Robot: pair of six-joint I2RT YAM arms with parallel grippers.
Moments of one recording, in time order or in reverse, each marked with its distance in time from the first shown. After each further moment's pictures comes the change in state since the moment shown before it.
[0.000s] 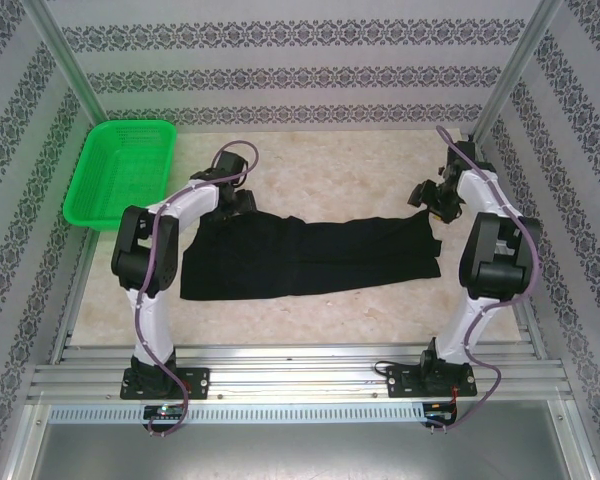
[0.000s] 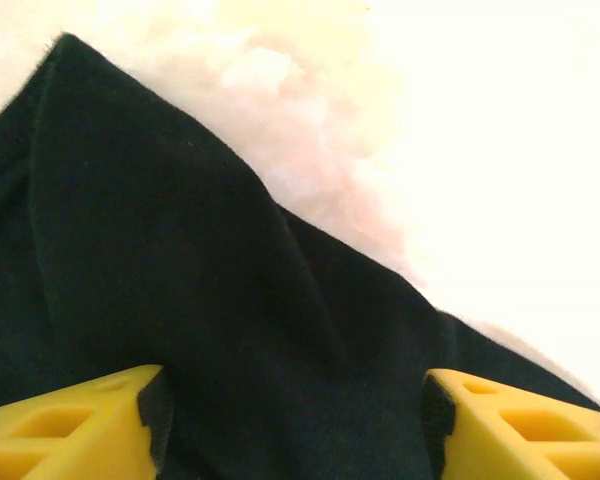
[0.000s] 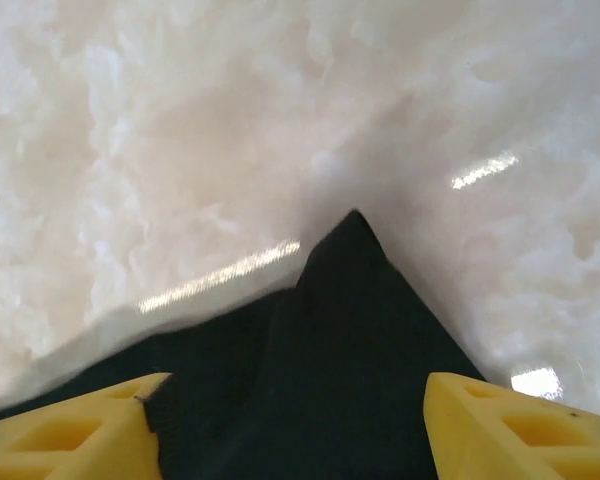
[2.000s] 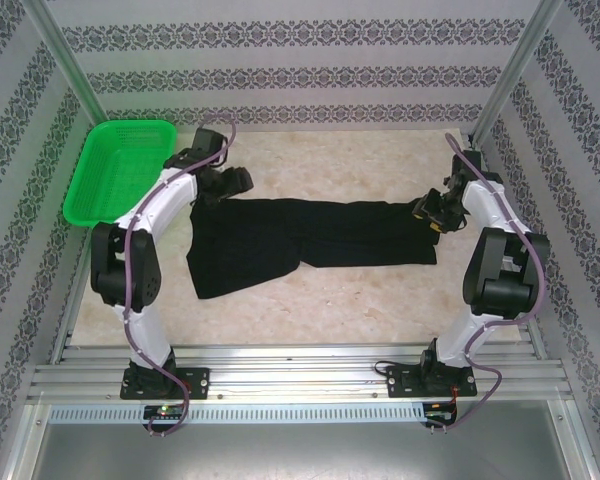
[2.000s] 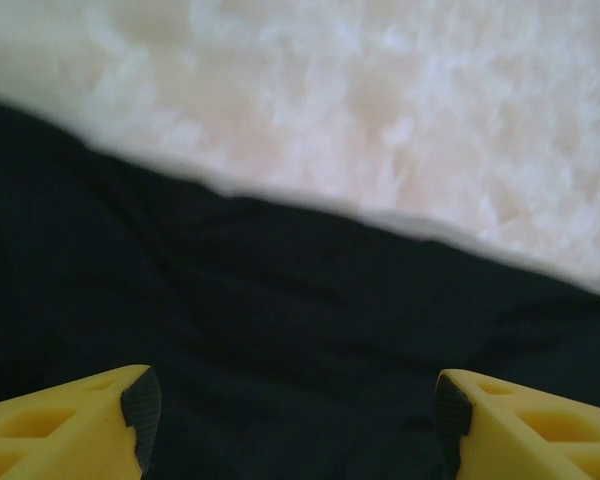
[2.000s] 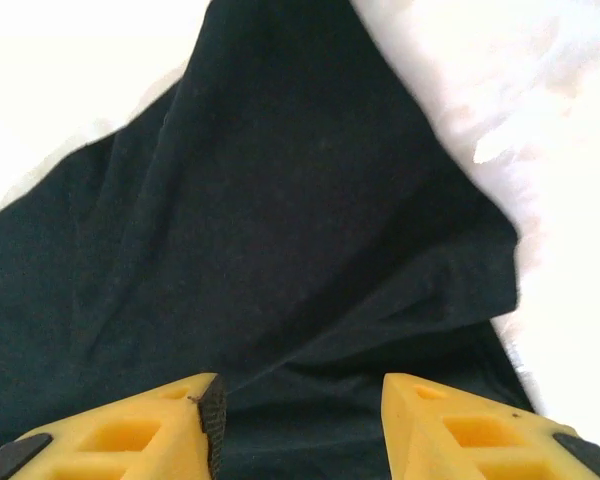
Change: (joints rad) left arm 0.058 -0.191 0.046 -0.129 0.191 0.008; right arm -0.011 -0.154 -0.153 -0.023 -0.046 0.084
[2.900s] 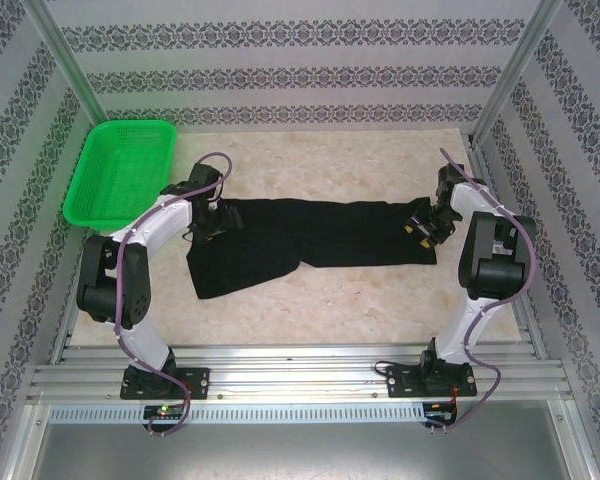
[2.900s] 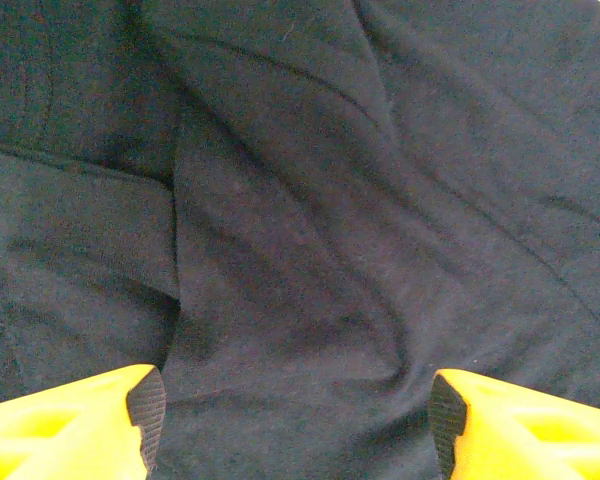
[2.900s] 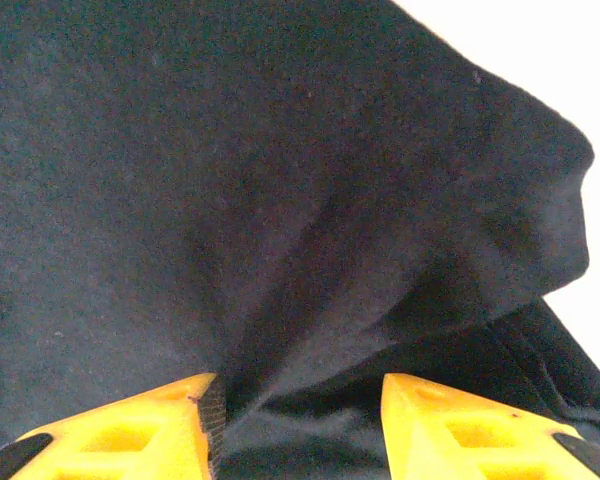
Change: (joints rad) left arm 0.002 -0.118 -0.306 0.000 -0.034 -0.006; right arm 0.025 0.135 -0.025 0.008 0.012 0.219
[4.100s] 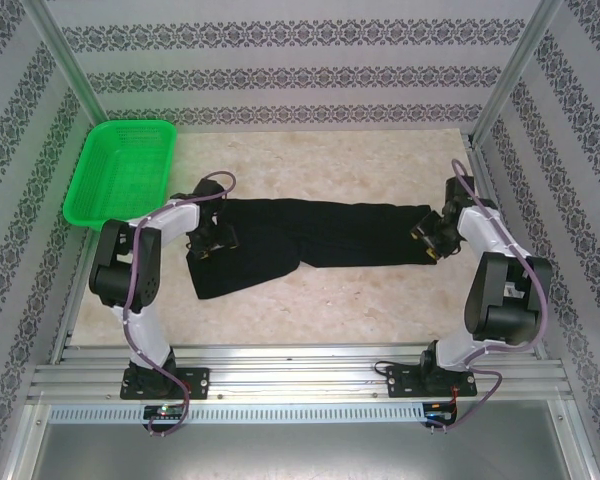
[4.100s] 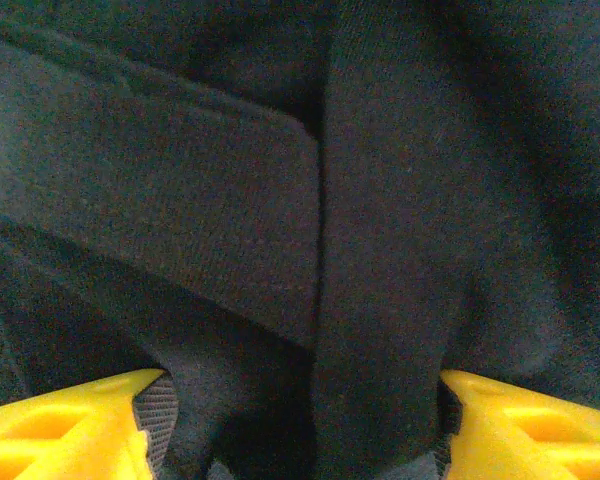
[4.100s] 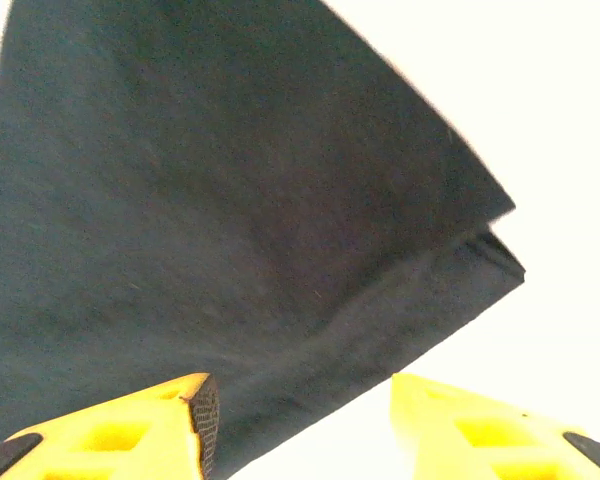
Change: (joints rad) left arm 0.013 0.138 -0.033 -0.009 -0.064 -0.016; right arm -0.011 -0.313 -0.222 0.075 0.039 0.066
